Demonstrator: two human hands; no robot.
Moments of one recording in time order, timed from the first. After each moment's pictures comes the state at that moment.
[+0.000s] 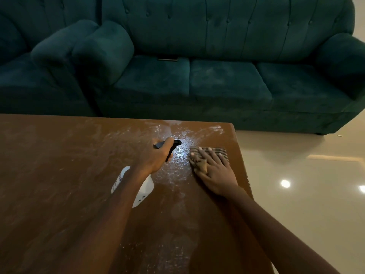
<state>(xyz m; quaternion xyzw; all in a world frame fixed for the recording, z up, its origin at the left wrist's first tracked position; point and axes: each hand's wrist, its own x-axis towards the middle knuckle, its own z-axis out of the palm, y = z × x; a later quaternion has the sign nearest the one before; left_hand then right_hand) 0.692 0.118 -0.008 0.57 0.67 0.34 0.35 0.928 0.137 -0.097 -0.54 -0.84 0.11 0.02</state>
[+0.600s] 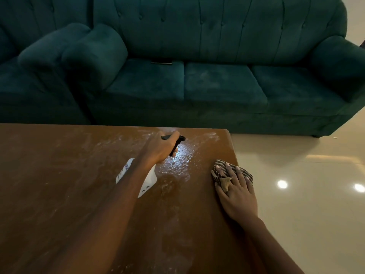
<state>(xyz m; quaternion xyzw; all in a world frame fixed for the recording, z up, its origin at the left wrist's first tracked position) 0.717 0.181 -0.001 0.59 0.67 0.28 0.35 0.977 0.099 -0.106 -0.69 -0.72 0.10 0.04</state>
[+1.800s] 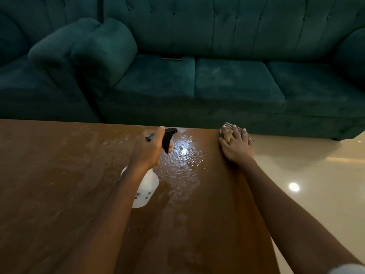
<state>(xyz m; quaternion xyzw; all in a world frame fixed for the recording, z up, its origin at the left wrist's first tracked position) 0.681 0.171 -0.001 0.50 0.67 0.42 0.36 0.954 0.282 -0.096 -0.71 -0.69 0.14 0.05</state>
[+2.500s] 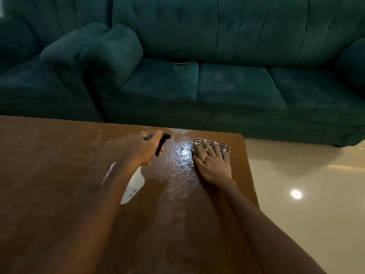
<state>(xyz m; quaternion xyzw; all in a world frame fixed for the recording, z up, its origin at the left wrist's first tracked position) 0.664 0.166 0.002 0.54 0.73 0.32 0.29 0.898 0.218 -0.105 -0.60 -0.79 0.14 0.03</state>
